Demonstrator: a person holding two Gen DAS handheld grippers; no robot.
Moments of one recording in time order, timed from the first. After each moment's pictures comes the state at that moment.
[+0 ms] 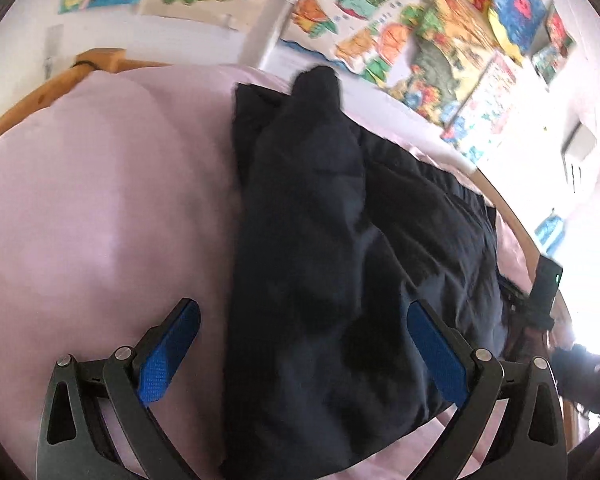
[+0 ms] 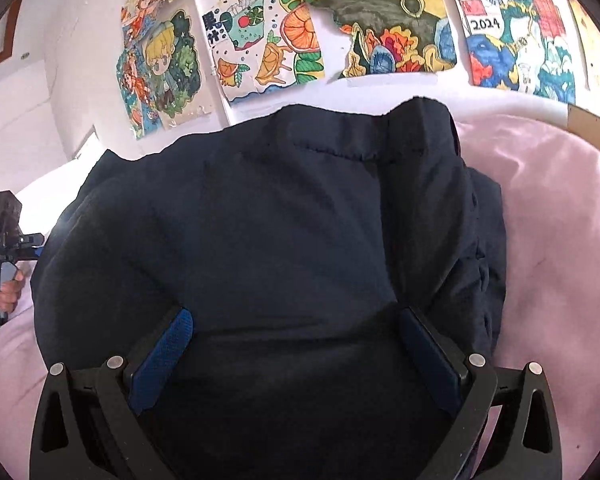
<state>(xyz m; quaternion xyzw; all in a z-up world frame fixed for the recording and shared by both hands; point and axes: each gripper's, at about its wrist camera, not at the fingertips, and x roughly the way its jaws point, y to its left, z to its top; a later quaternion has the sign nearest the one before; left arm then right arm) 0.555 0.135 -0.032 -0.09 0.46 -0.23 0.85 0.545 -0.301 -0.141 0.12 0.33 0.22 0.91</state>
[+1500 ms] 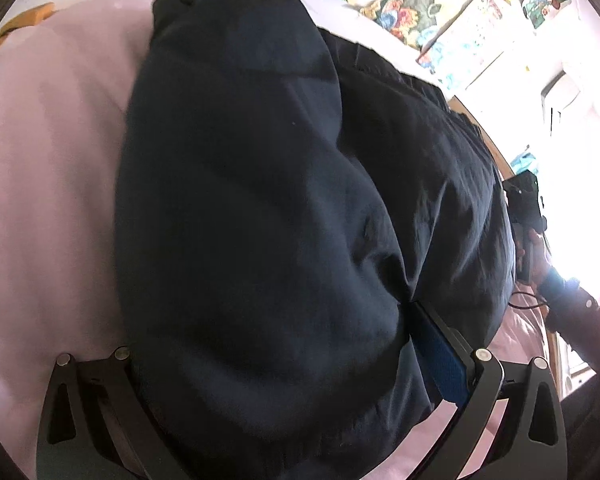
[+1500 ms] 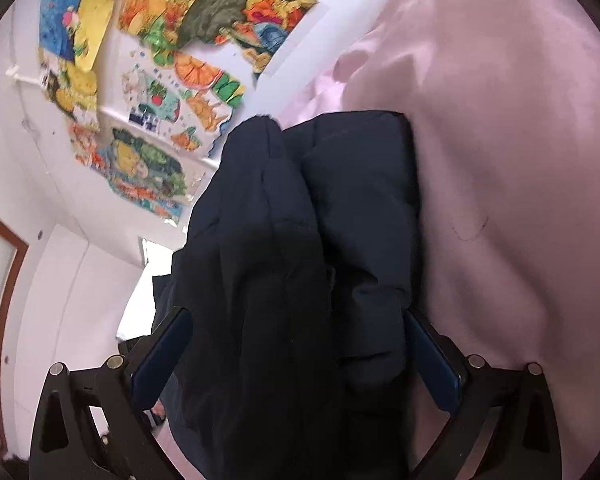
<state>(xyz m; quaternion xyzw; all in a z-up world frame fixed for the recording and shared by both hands) 0.604 0.101 -0.082 -0.05 0.56 -0.32 0.76 0.602 -0.411 -0.165 0.41 0.41 0.30 0.76</state>
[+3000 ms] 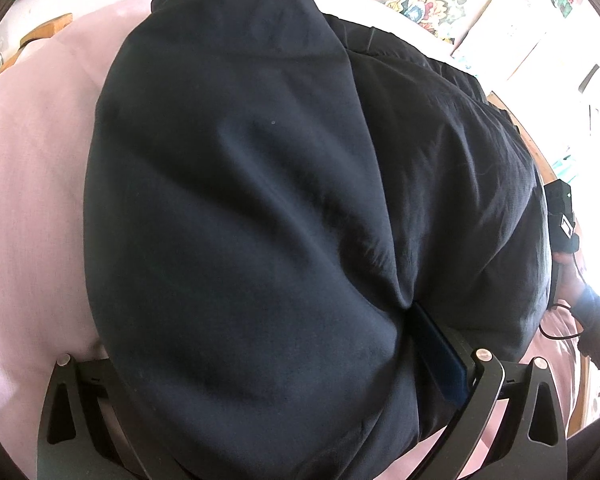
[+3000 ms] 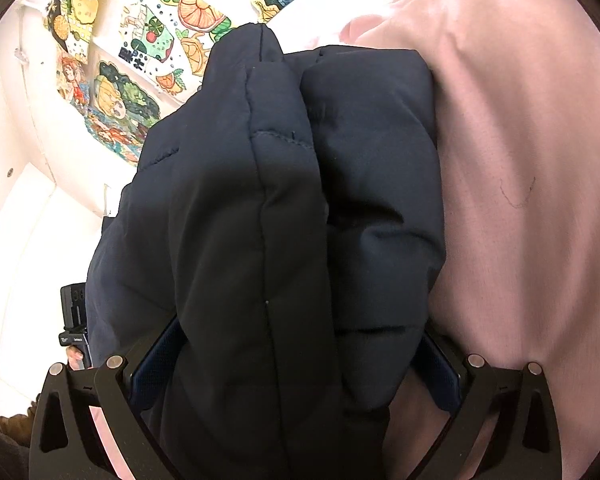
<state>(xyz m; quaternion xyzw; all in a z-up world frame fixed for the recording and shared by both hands) 0.602 0.062 -0.091 -0.02 0.56 -0.24 0.79 0.596 -0.379 -0.183 0.32 0.44 0.28 0.79</state>
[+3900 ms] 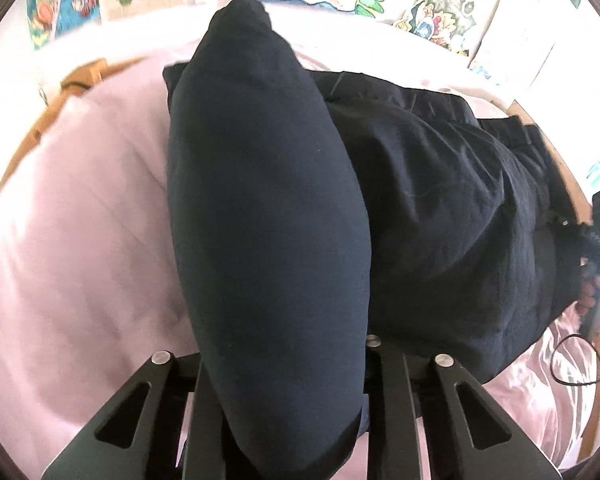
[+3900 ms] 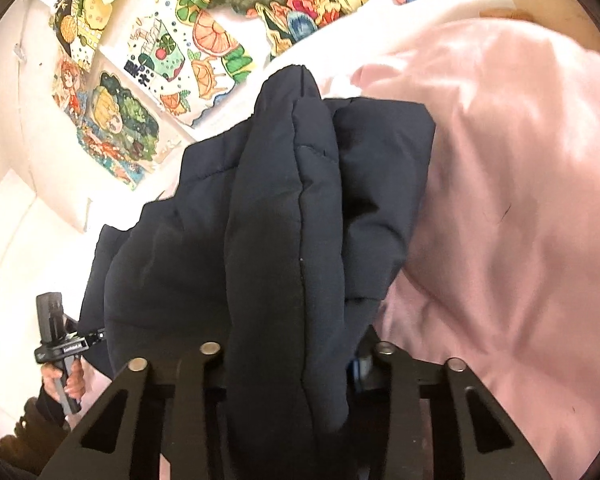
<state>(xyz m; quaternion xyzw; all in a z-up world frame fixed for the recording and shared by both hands) 0.570 0.061 -0.014 0.04 0.54 -0.16 0.82 0.568 -0.365 -0.111 0.30 0.42 0.22 0.83</state>
